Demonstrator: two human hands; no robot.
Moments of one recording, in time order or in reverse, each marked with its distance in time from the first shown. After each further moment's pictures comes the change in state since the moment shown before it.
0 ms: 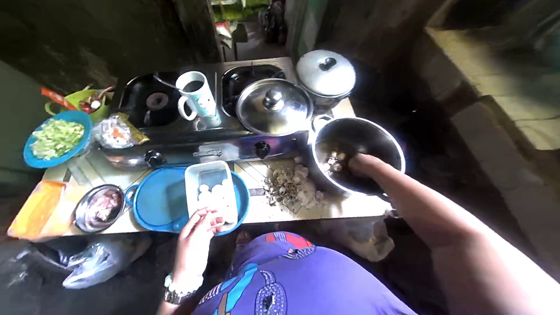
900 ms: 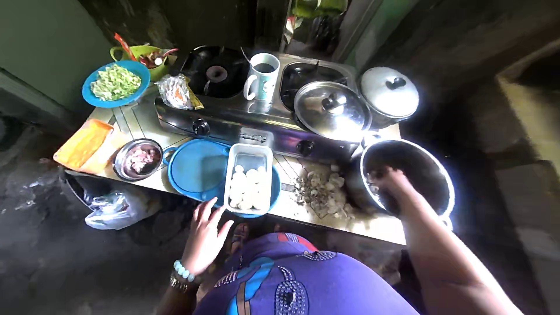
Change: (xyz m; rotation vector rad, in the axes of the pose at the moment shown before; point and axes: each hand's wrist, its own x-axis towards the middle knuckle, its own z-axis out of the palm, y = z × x) left_hand -0.024 -0.036 -0.087 1.142 0.005 0.347; right_hand -0.004 -0.048 -0.003 0.140 0.341 0.155
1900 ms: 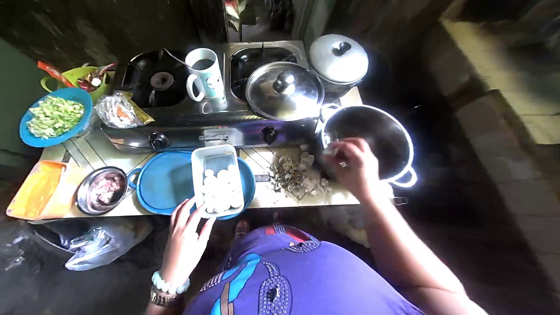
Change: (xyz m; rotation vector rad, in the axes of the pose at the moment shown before) left_hand 0.025 0.023 -0.005 0.038 0.121 0.263; right_hand -0.138 -0.046 0.008 0.513 0.548 -0.589
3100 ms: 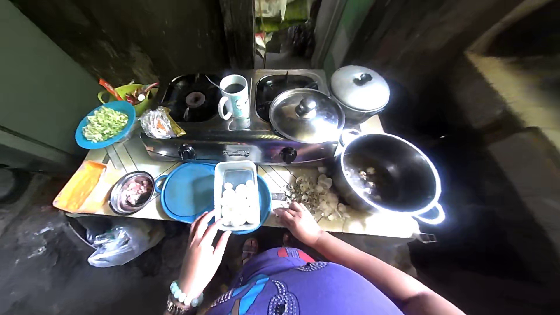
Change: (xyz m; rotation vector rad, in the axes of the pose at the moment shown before) left_hand -0.005 0.000 0.002 -0.062 0.066 -0.064; right_hand -0.056 0.007 0.159 -0.041 -0.292 -0.558
